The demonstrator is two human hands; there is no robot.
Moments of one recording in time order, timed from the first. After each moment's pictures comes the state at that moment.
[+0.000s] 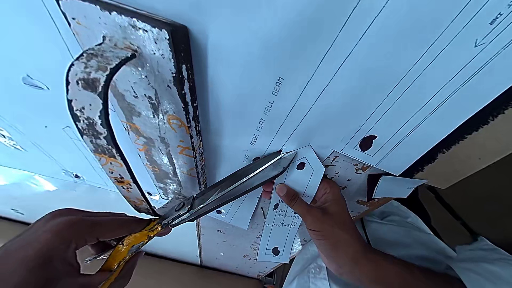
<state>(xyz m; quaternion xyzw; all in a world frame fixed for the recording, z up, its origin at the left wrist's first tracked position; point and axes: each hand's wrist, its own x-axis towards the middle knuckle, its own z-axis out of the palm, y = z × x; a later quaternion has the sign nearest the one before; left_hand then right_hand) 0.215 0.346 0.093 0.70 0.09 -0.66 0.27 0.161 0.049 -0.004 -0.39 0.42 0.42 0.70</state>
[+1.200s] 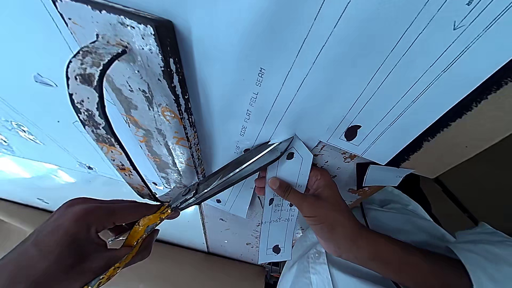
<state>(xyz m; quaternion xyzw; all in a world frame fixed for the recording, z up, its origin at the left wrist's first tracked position) 0.180 0.369 0.086 0.77 0.04 -0.58 0.26 0.170 0.034 -0.004 -0.32 0.40 0.48 0.71</state>
